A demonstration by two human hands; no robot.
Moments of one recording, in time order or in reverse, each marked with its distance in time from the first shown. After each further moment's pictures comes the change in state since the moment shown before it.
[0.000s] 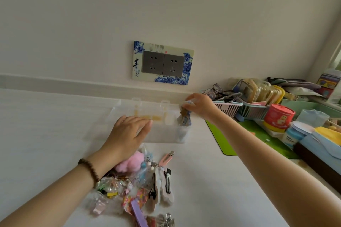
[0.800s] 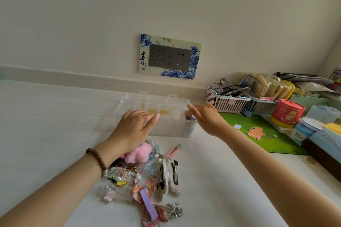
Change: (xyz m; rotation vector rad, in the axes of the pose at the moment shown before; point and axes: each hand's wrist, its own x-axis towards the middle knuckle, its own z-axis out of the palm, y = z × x) left_hand -0.003 0.001 -0.006 -0.027 -0.043 0.024; right_hand -0.042 0.016 0.019 -0.368 -0.167 -0.265
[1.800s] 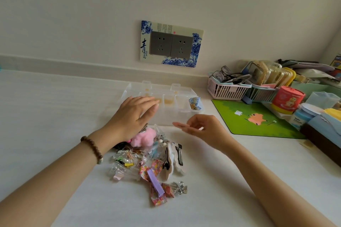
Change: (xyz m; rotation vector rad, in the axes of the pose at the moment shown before) left_hand -0.015 -0.010 -0.012 -0.014 -0.034 0.078; right_hand -0.069 -0.028 0.031 0.581 0.052 0.078
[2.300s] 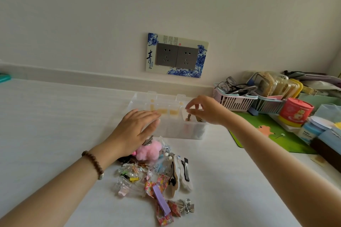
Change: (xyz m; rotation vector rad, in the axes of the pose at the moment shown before) left_hand -0.008 -0.009 -0.002 0.007 -0.033 0.003; right_hand 0.082 -0.034 -0.036 -0.598 -0.118 -0.099
